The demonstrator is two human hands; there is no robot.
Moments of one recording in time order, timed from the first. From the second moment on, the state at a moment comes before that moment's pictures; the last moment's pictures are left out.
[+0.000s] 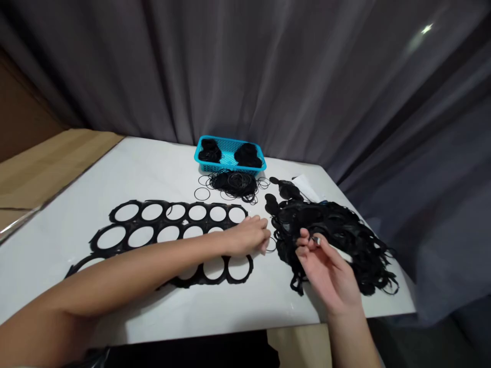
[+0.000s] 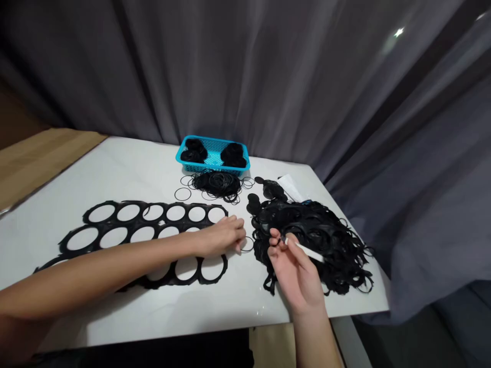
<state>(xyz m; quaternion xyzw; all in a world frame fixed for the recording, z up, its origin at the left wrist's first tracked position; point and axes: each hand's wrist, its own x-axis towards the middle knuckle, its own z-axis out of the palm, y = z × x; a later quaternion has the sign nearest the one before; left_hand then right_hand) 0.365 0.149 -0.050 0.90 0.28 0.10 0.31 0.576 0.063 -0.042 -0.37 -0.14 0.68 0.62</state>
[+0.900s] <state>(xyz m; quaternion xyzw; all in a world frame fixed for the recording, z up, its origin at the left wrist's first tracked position) 0.220 0.000 -0.074 0.91 0.38 0.15 0.06 0.476 0.066 -0.057 -0.45 -0.52 0.63 0.37</state>
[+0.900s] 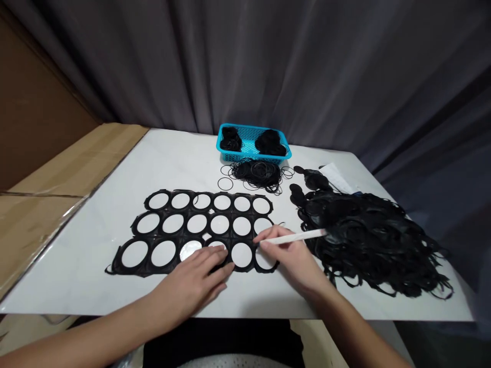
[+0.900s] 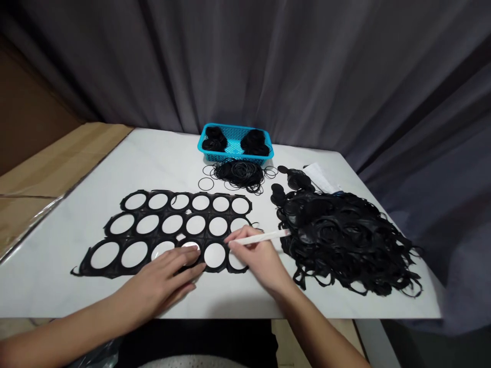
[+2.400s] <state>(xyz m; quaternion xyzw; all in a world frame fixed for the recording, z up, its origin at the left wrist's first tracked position) 0.216 0.036 -0.096 0.89 0.43 0.12 0.07 0.445 0.105 -0.066 -0.44 -0.72 0.48 0.23</state>
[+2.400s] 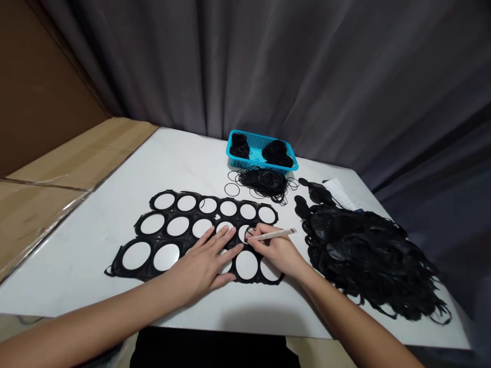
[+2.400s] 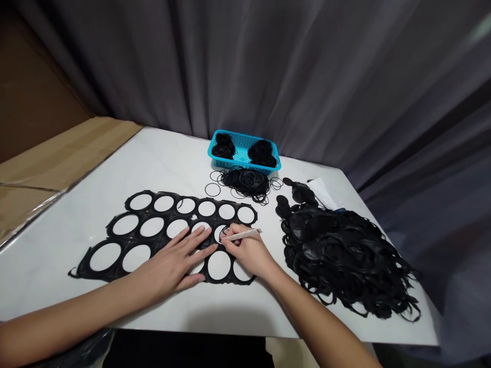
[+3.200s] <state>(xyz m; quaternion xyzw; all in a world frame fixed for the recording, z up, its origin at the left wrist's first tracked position) 0.214 0.030 -0.099 0.89 0.44 0.12 0.07 0.471 0.137 -0.075 -0.48 -0.84 0.09 0.26</state>
